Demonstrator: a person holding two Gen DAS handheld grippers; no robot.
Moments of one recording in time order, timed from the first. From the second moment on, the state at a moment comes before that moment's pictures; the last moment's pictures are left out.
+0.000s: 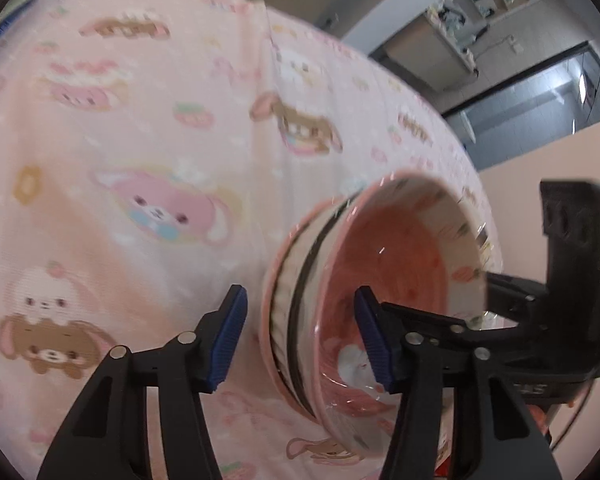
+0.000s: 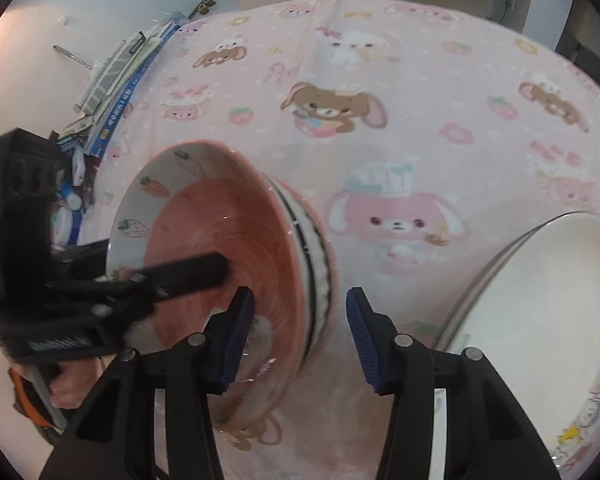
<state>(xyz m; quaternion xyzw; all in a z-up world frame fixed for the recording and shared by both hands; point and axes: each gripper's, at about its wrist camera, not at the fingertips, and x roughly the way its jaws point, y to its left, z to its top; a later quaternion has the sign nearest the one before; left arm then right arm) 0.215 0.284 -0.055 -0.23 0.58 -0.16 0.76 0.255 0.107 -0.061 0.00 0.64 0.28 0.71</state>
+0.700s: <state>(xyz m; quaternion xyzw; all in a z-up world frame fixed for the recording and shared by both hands) 0.202 0.279 -0.030 -0.20 0.56 -0.15 0.79 0.252 0.094 -0.061 0.06 0.64 0.31 0.70</state>
